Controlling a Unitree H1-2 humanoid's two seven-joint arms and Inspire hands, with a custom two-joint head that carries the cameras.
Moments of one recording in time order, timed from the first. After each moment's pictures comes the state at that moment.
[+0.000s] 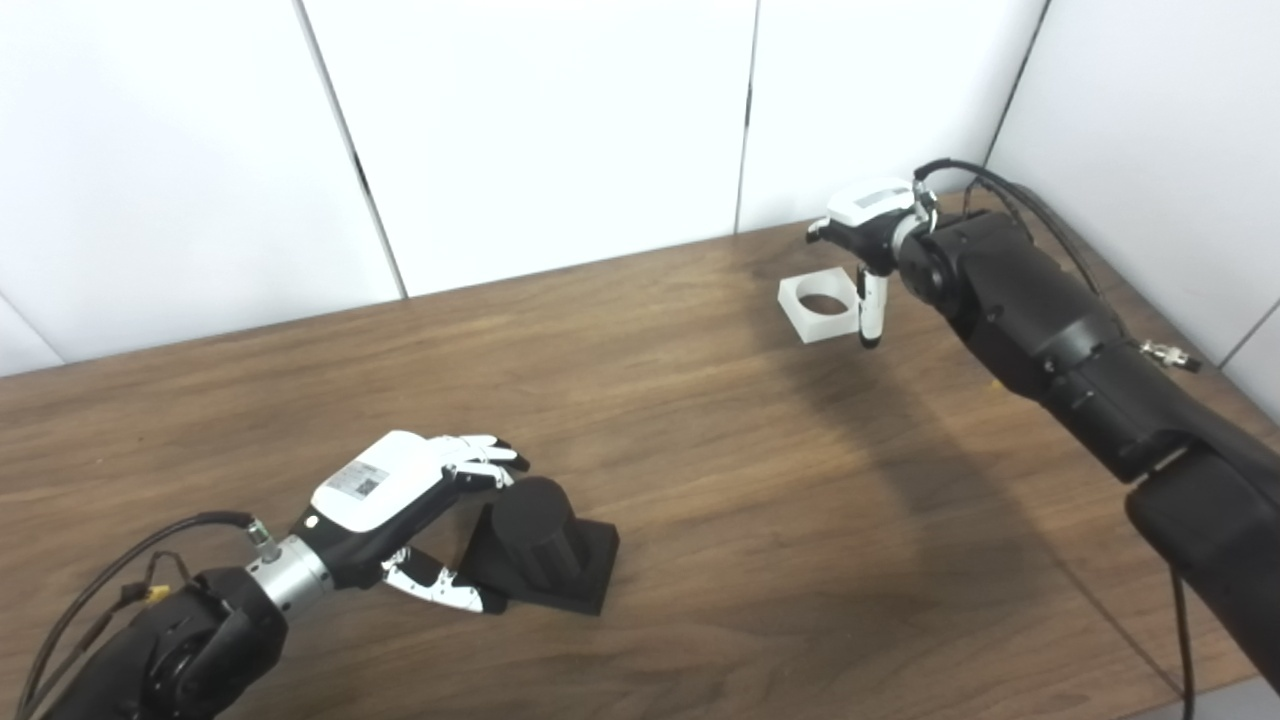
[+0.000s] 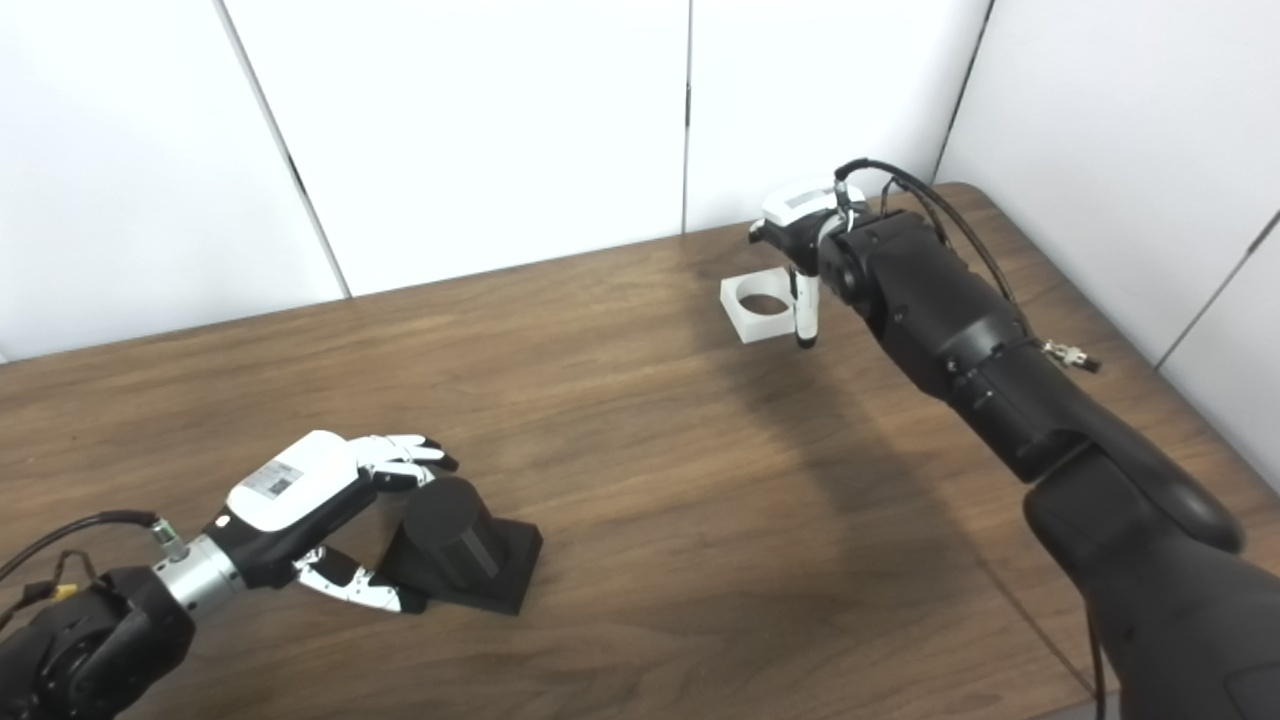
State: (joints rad) left arm -0.44 0.53 -0.65 0.20 0.57 -0.45 -0.12; right arm -0.70 -0.65 0.40 0.36 -1.01 0.26 0.58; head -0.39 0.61
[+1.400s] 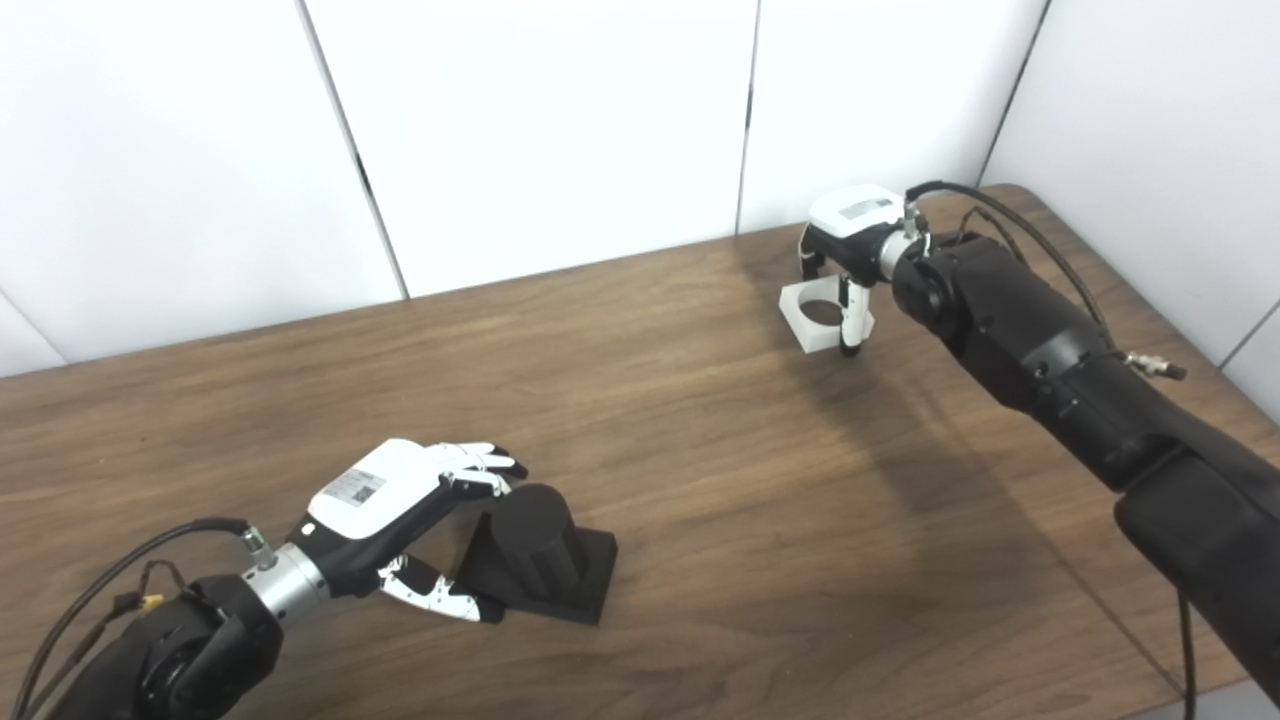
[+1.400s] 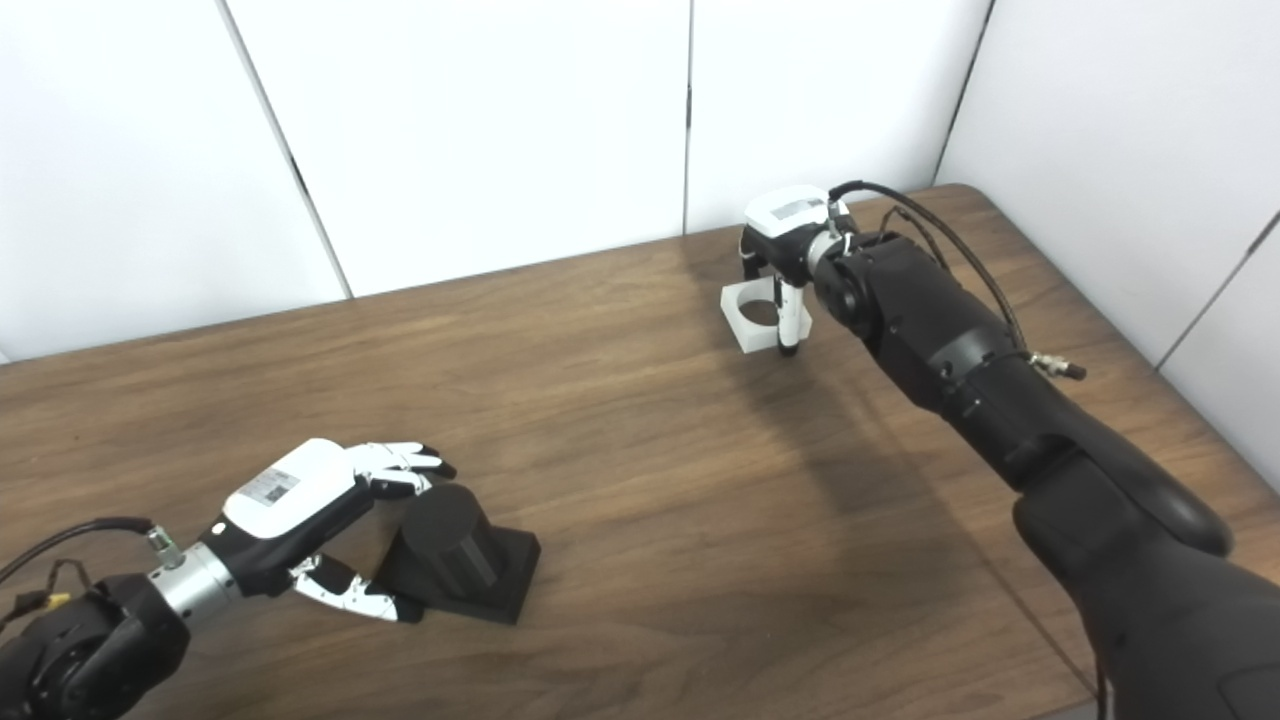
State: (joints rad) left arm -0.42 0.53 -0.62 0.18 0.57 -0.45 -0.17; right arm -0.68 -0.64 0.41 0.44 -0.92 0.16 0.36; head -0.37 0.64
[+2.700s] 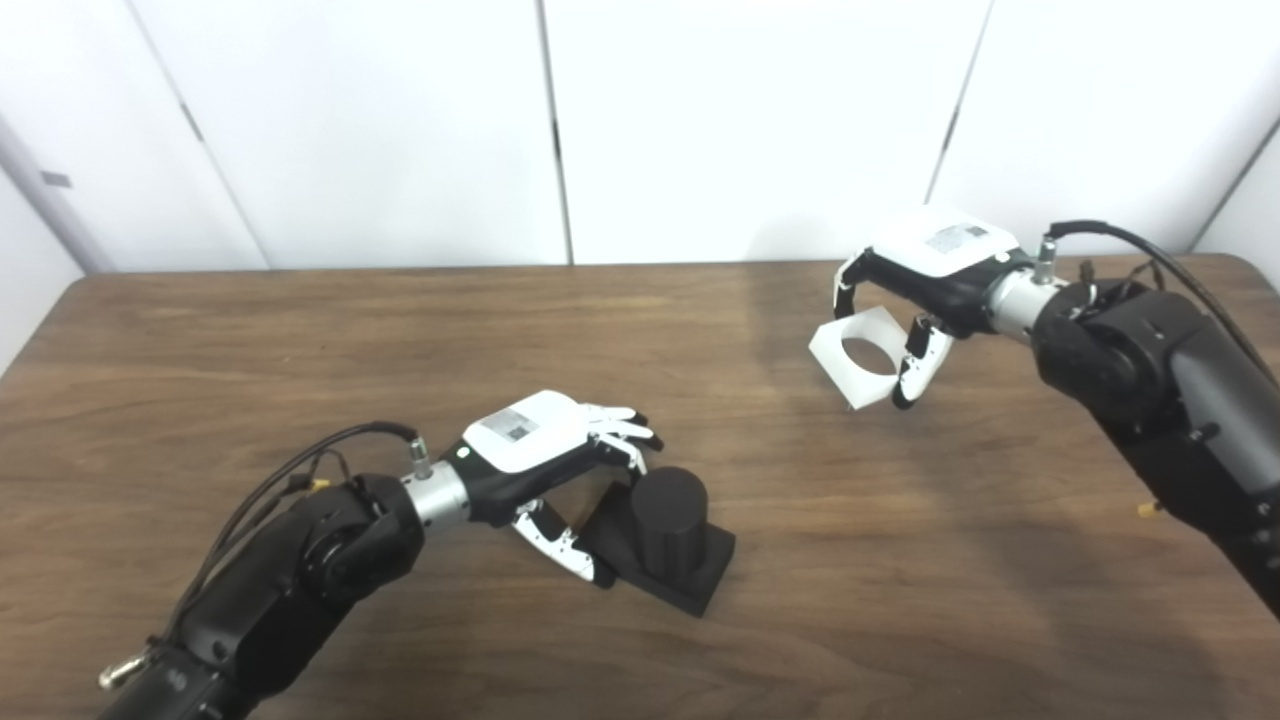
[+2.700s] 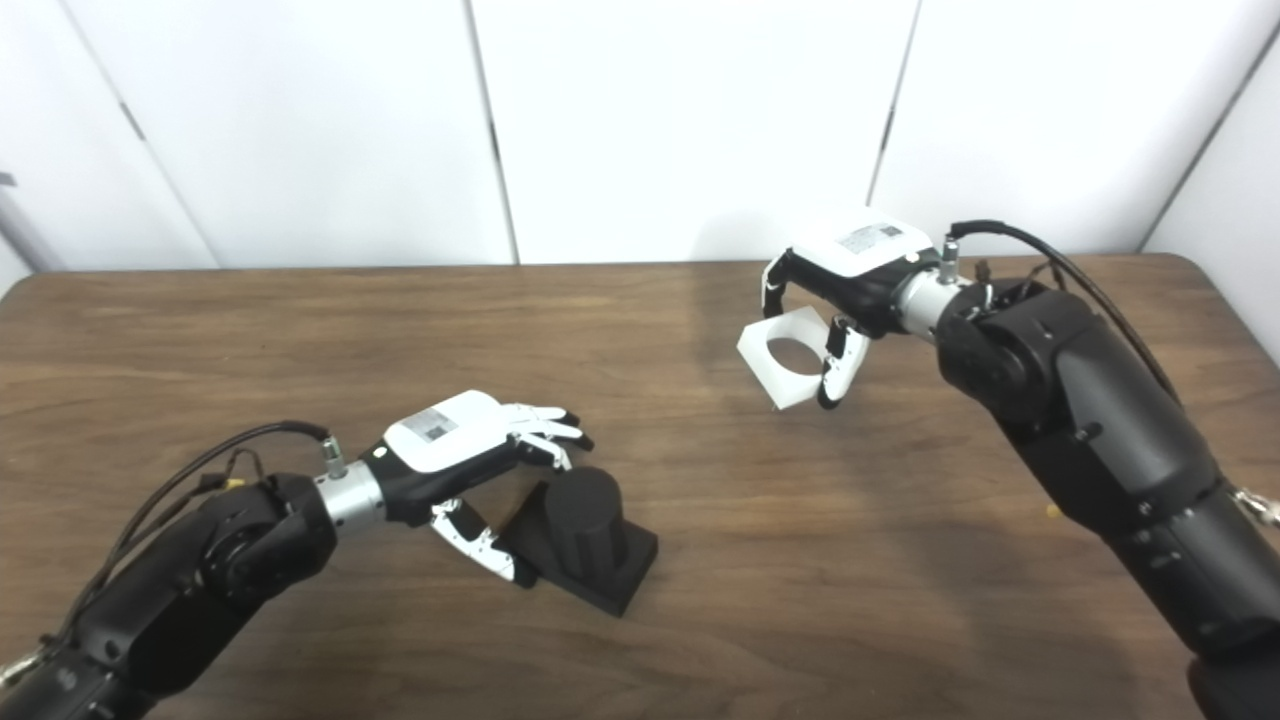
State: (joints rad) left arm -0.44 0.47 -0.58 0.16 0.60 -0.40 -0.29; right arm -0.59 -0.64 0.35 -0.12 -0.76 0.07 0.59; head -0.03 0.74
